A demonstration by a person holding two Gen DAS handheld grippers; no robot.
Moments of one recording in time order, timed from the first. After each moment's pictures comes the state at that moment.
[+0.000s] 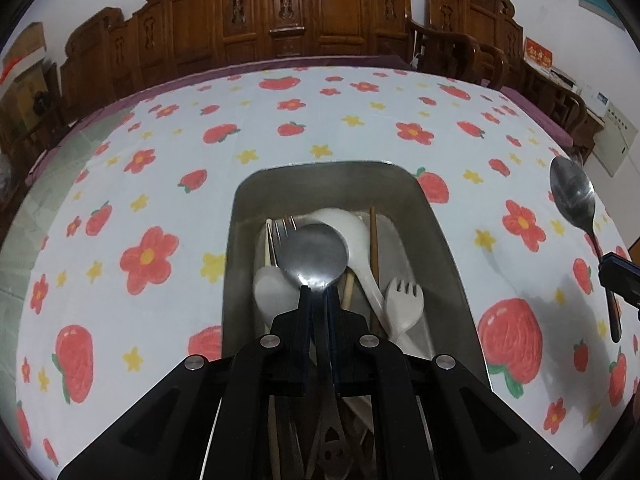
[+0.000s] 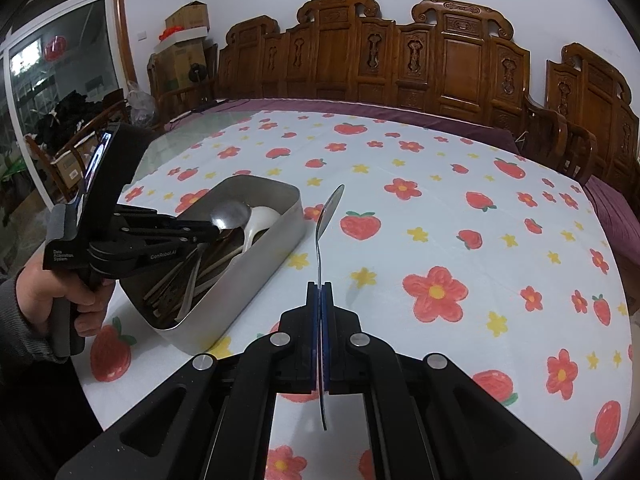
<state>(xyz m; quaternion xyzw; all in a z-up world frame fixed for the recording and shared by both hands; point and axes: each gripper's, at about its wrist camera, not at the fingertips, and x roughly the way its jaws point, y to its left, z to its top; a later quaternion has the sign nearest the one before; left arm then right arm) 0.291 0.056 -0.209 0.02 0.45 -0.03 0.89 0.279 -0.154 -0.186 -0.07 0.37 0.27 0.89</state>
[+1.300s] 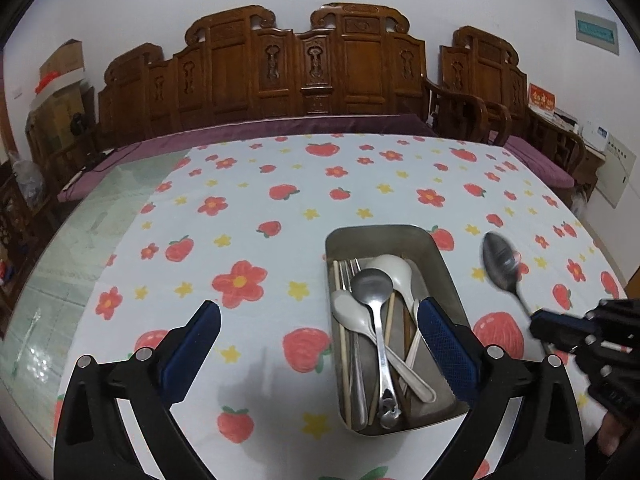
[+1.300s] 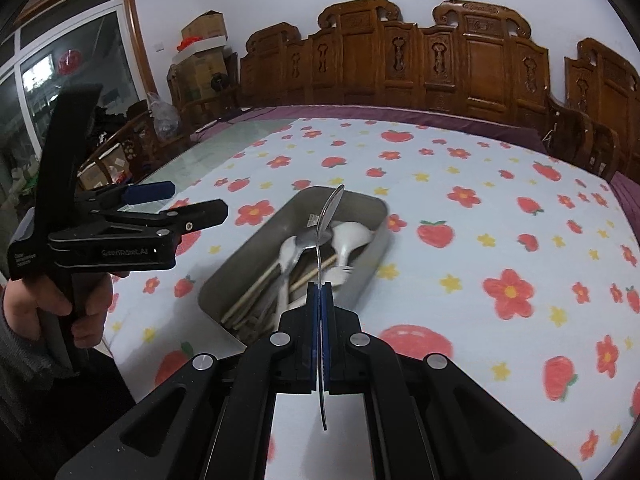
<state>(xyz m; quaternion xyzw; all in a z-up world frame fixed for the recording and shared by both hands) 0.227 0.106 -0.136 0.01 0.36 0.00 0.93 0.246 -0.078 -0.175 -0.03 0.37 0.31 0.88</state>
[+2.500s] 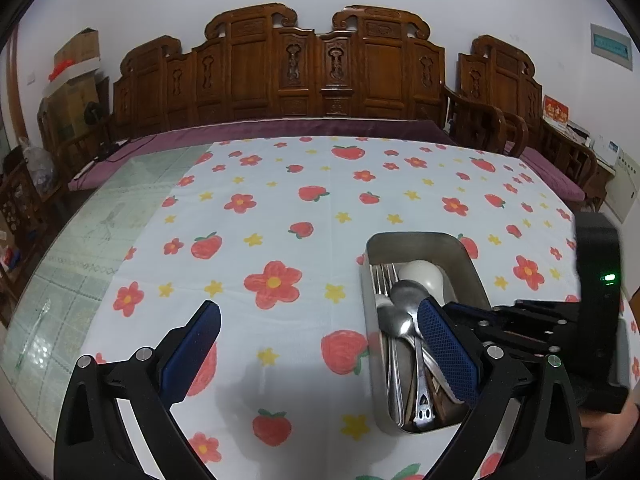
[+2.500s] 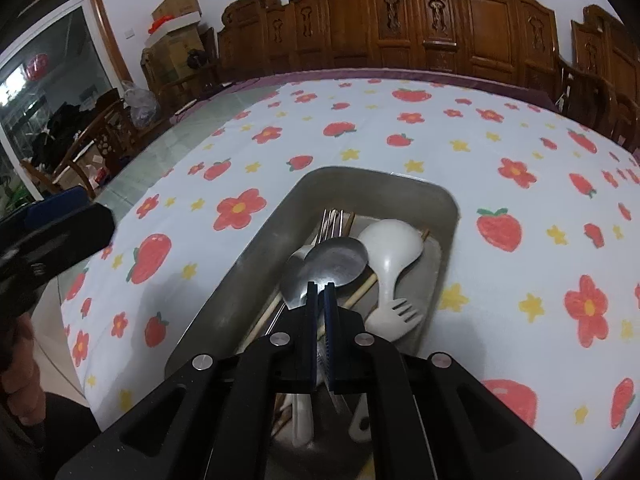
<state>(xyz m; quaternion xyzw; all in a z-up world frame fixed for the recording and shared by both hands) 0.225 0.139 -0.132 0.00 0.36 0.02 0.93 0.307 -0.013 -0.215 -0.02 0.42 0.28 0.86</state>
